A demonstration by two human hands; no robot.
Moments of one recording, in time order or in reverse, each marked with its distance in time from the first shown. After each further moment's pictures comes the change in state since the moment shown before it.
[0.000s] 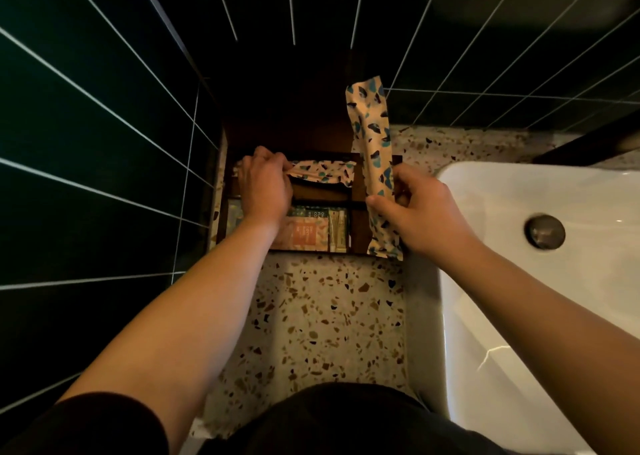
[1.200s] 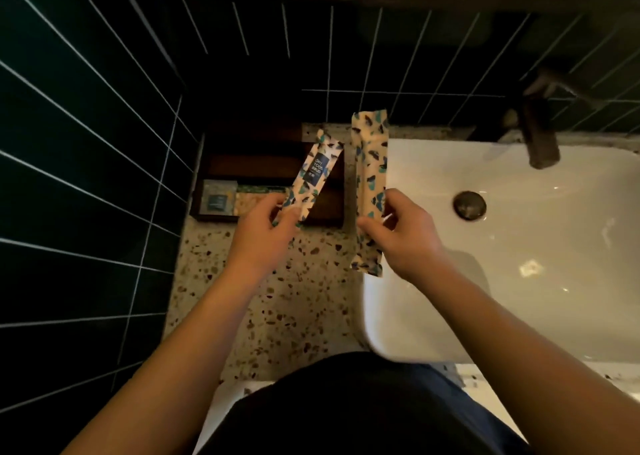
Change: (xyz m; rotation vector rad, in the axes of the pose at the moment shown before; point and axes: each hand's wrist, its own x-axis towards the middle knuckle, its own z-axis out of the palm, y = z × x) left_hand -0.188 0.109 -0.089 -0.652 -0.230 -0.173; right_hand -0.136 0.051 -0.047 0.081 0.112 0.011
